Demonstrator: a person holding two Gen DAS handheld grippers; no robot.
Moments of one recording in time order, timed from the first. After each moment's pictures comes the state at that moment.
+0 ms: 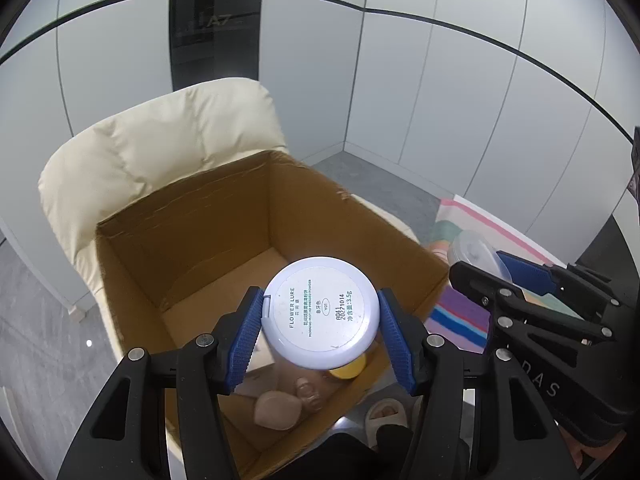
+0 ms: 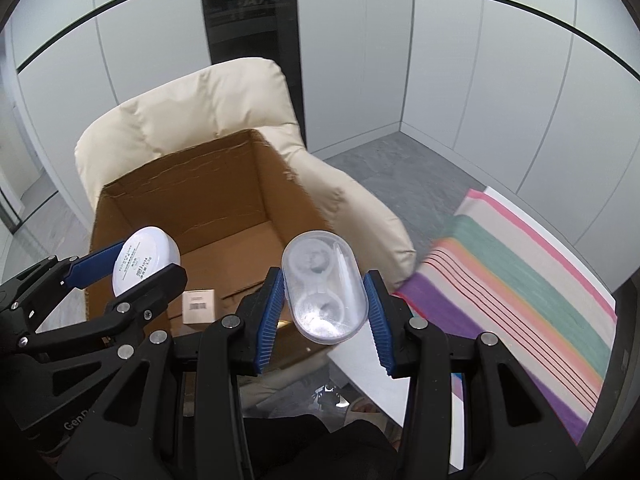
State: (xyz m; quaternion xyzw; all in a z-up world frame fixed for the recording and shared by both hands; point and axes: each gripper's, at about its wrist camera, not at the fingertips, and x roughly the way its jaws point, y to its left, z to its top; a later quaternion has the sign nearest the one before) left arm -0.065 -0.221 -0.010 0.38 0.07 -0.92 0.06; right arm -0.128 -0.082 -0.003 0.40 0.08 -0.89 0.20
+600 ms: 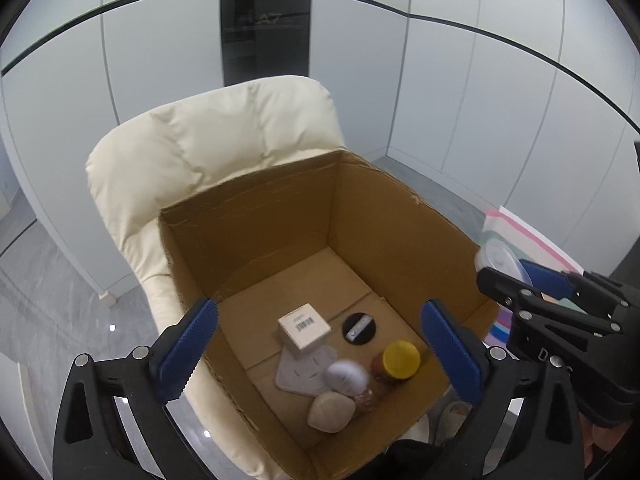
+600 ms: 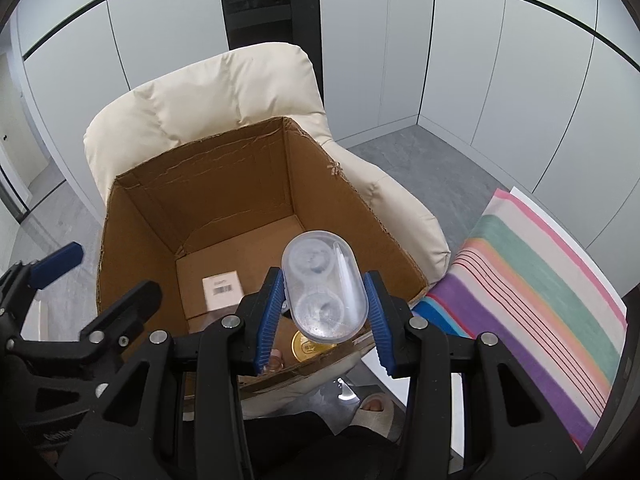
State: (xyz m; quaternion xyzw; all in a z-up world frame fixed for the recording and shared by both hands) left arm -0.048 -0.268 -0.012 0.38 0.08 -0.91 0.14; right arm -0.132 -0.122 -0.013 0.41 0.09 -0.88 0.22
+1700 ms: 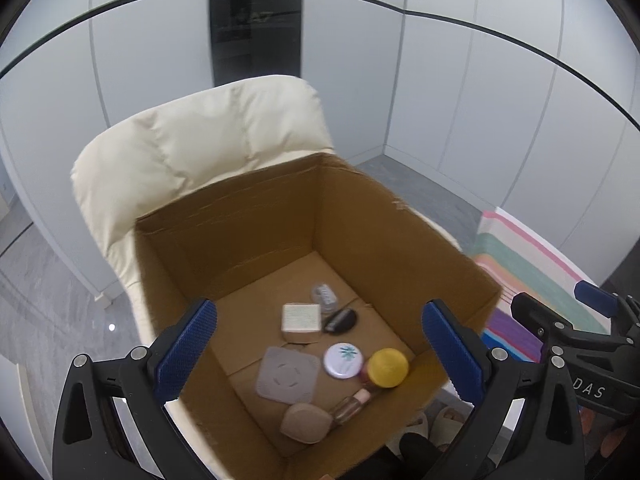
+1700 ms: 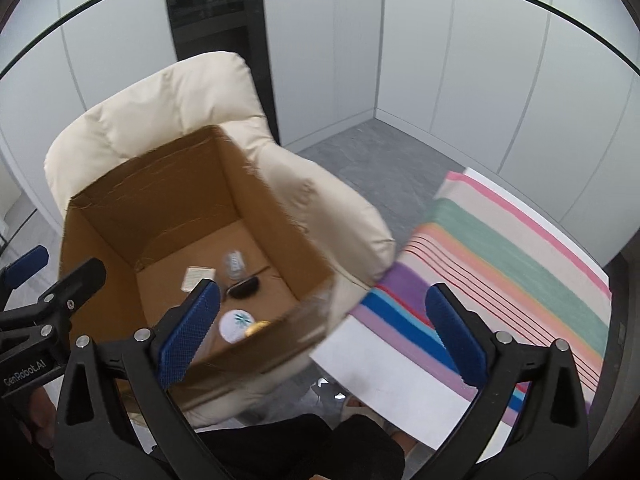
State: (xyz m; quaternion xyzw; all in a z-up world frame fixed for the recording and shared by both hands) left arm -0.079 -0.239 -0.013 0.38 0.07 -0.91 0.12; right arm -0.152 -0.060 -0.016 0.42 0.06 -0.89 0.15
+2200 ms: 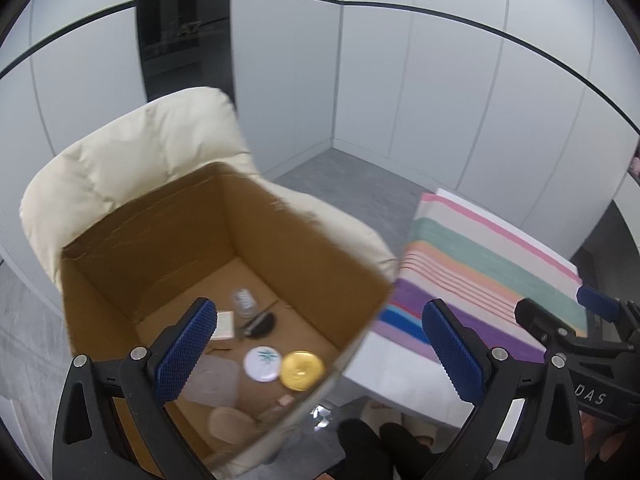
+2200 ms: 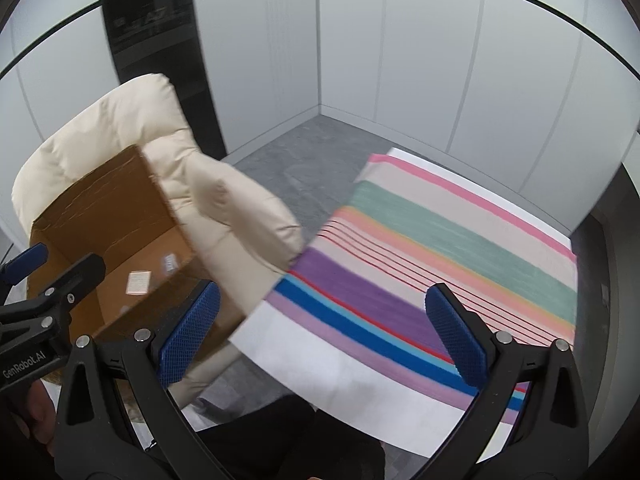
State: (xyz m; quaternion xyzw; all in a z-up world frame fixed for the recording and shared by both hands) left arm -0.108 -0.141 -0.006 0.39 0.04 -0.92 0.04; right arm -0.150 0.047 -0.010 0.42 0.03 -0.90 0.07
